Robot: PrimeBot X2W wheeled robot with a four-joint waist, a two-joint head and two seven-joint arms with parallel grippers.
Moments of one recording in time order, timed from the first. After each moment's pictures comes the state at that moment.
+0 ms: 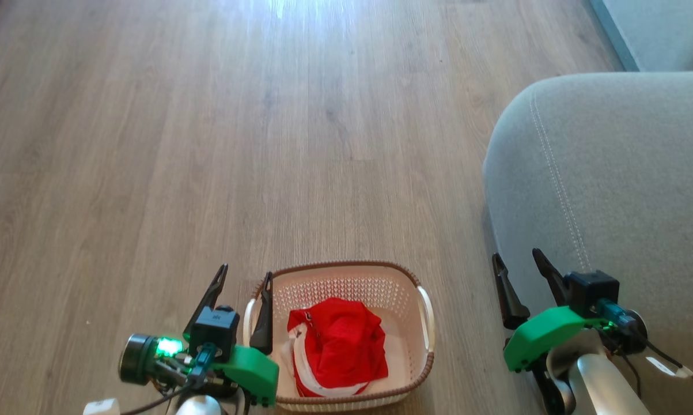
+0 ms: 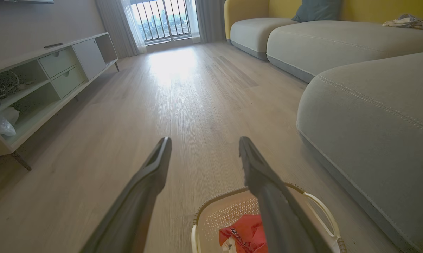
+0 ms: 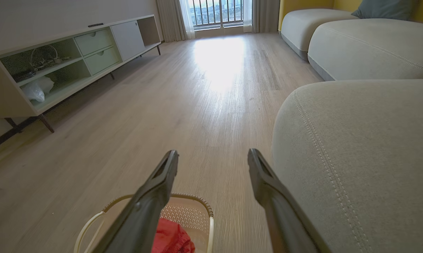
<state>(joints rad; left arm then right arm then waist) -0.06 0.06 -0.32 0.26 -0.05 0.20 -0.25 -0.18 -0.04 0.07 0.54 0.17 0.13 -0.25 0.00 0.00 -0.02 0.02</state>
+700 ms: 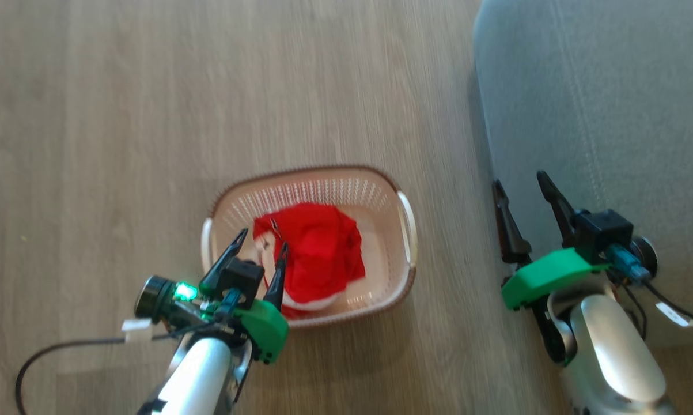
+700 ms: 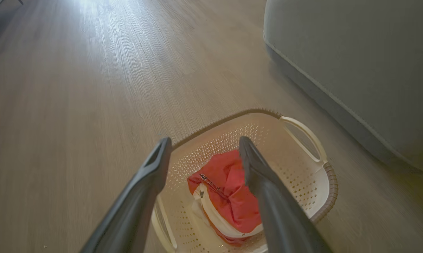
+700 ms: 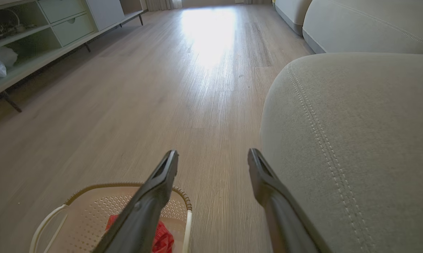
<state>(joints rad) -0.28 0.06 -0.37 0.51 0.00 0.12 -0.25 -0.28 -0.04 0.07 0.41 0.12 0.13 -0.25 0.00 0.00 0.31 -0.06</state>
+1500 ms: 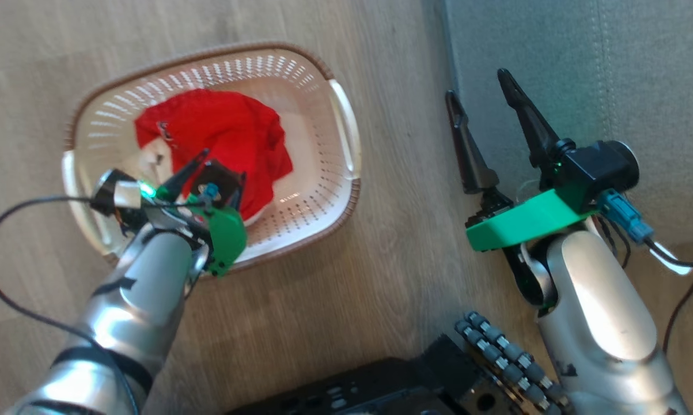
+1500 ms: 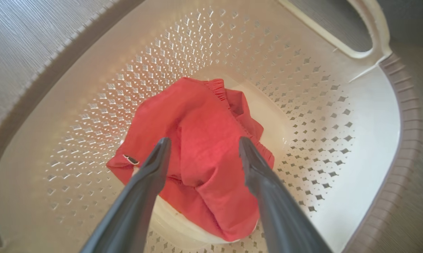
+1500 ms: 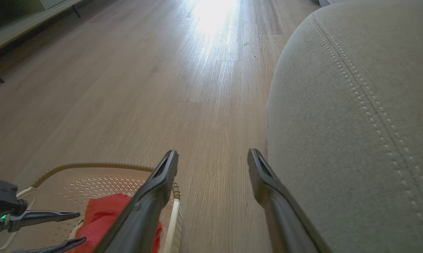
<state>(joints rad) -0.76 0.11 -0.49 1.03 0.05 0.02 -0.25 -0.44 -0.05 0.23 0.20 0.16 0.13 -0.25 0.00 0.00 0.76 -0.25</state>
